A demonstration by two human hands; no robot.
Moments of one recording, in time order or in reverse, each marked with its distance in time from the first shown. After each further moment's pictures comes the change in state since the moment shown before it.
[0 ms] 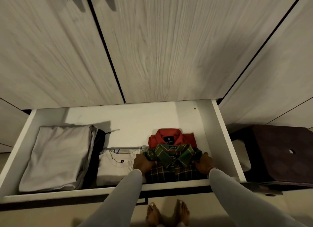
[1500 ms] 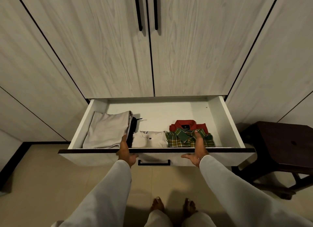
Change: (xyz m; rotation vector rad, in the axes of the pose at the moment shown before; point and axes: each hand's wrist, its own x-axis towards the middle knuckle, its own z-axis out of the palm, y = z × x) left_hand -0.169 -0.131 -0.120 -1.466 0.158 -0.086; right_hand -0.199 -0.055 0.075 1.543 -0.094 0.129
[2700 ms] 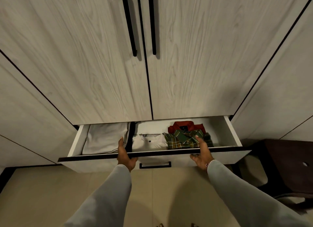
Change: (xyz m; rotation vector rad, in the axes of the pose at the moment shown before) left_hand 0.065 0.094 0.111 0.013 -0.062 -0.023; right_hand 0.086 -0.091 0.083 -0.049 -0.178 -0.060
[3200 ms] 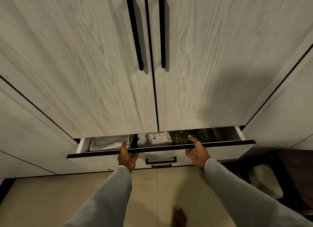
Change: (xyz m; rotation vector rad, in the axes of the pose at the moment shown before) left_hand 0.064 0.051 0.030 -0.066 0.080 0.029; right_hand 0.053 -0.022 0.084 -0.017 0.000 0.034
